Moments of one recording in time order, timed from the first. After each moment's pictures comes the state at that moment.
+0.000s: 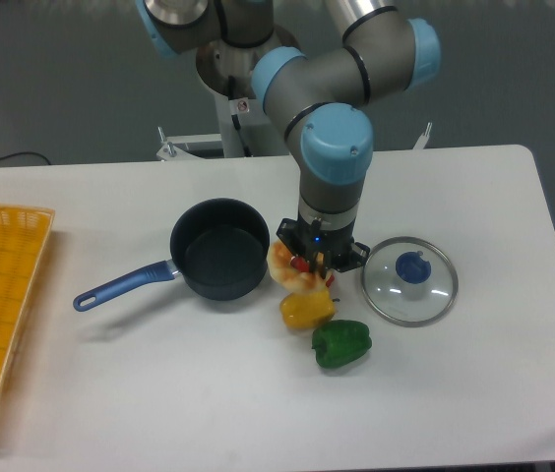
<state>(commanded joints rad) 2.49 -1.86 -1.62 -1.21 1.53 0.84</state>
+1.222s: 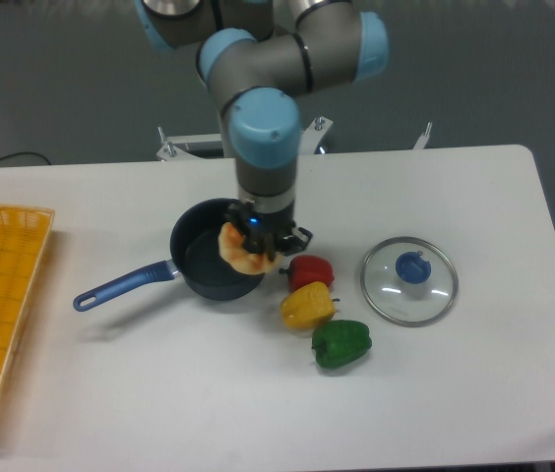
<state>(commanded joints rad) 2.31 -1.76 -1.73 -1.20 1.55 0.74</state>
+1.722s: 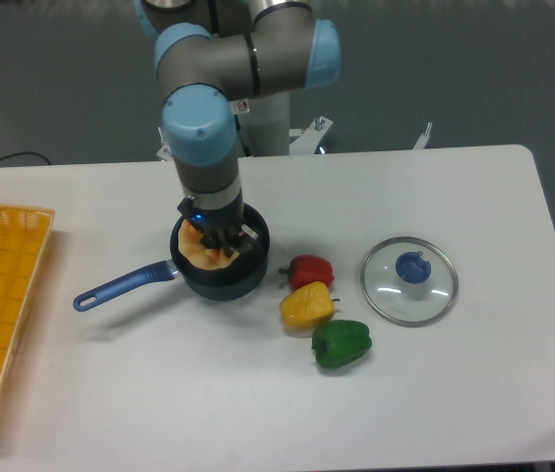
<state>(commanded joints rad) 2.23 -1.77 -1.76 -1.20 1.62 0.74</state>
